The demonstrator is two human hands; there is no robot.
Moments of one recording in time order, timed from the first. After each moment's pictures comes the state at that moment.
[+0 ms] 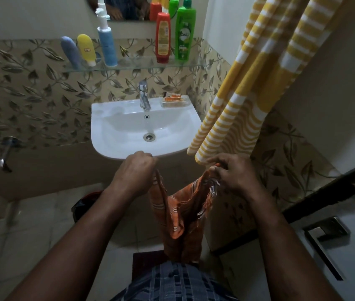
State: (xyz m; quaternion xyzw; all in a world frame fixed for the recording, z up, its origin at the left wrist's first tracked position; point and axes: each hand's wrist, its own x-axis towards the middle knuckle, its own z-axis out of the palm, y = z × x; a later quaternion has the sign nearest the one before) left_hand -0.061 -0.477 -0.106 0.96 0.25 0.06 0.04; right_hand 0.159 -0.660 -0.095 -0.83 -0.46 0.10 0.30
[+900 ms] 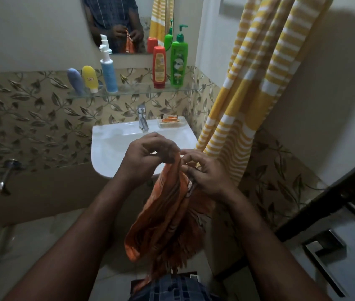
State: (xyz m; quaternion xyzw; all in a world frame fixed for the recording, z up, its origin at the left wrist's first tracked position) left_hand -0.037 -0.480 -0.035 0.78 0.12 0.34 0.50; right_hand 0.123 -0.621 -0.058 -0.66 -0.57 0.17 0.46
